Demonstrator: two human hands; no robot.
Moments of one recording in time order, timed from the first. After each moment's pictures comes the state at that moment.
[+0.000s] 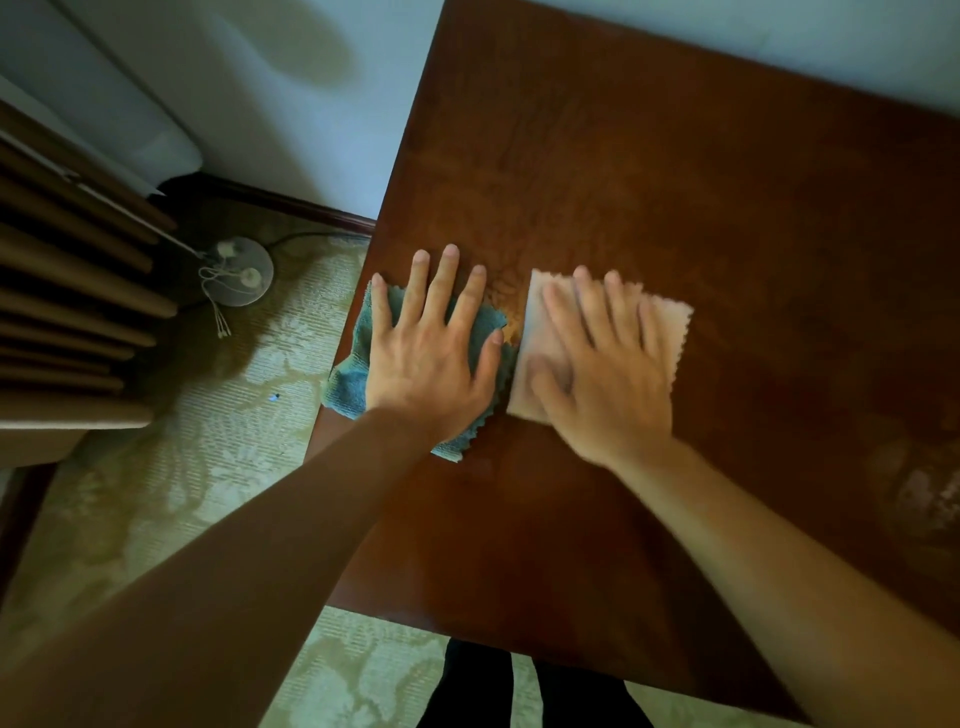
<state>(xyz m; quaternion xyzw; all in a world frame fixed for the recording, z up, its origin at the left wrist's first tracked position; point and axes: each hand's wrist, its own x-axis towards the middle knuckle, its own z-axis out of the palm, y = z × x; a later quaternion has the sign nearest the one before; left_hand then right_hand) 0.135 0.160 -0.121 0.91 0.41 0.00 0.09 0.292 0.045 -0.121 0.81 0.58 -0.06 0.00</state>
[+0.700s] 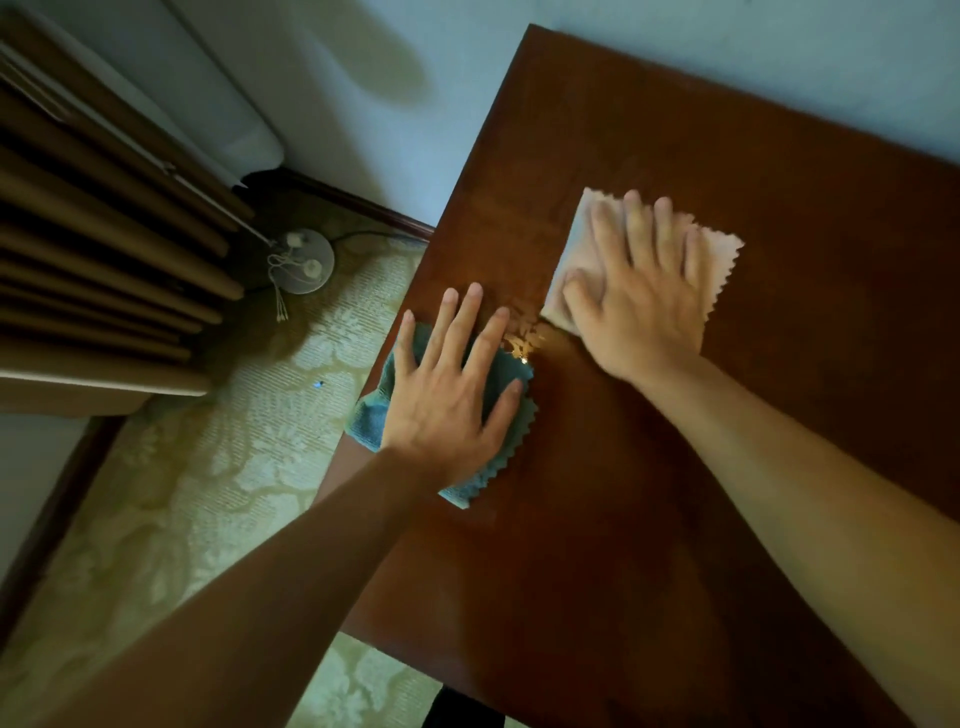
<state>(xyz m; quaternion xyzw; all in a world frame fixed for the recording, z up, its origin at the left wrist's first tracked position) 0.134 0.159 -0.108 0.89 0.44 0.00 0.14 0.351 0.159 -0.116 0.82 0.58 -0.04 -0.01</state>
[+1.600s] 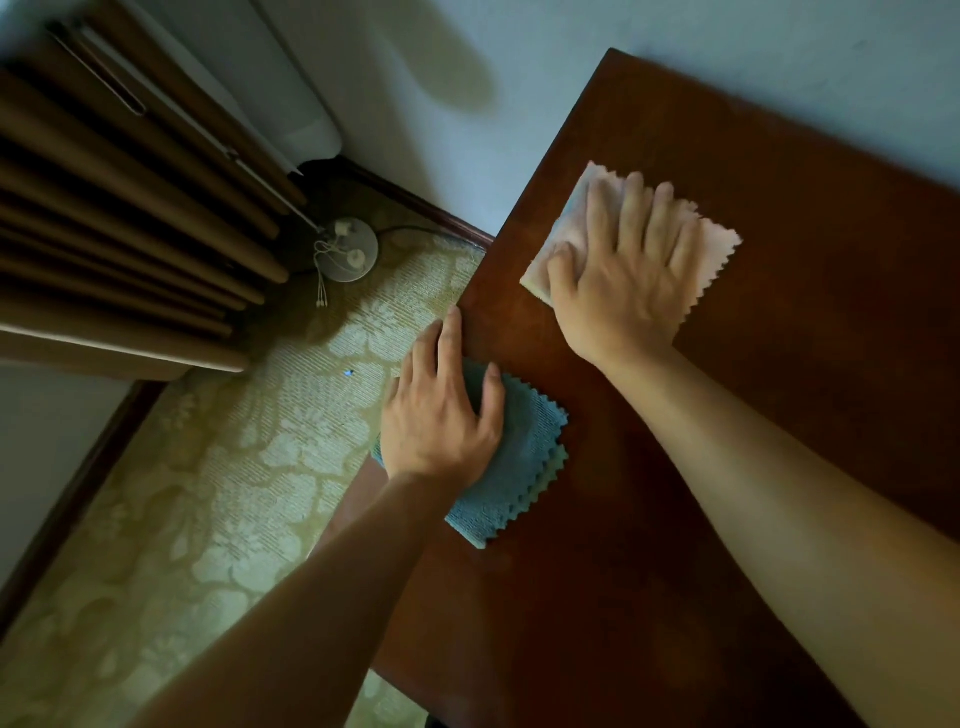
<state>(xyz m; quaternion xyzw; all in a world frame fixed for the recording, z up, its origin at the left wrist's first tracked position) 0.131 0.172 -0.110 0.74 0.65 0.07 0.18 0.314 0.234 -0.118 0.81 0.58 -0.06 -0.03</state>
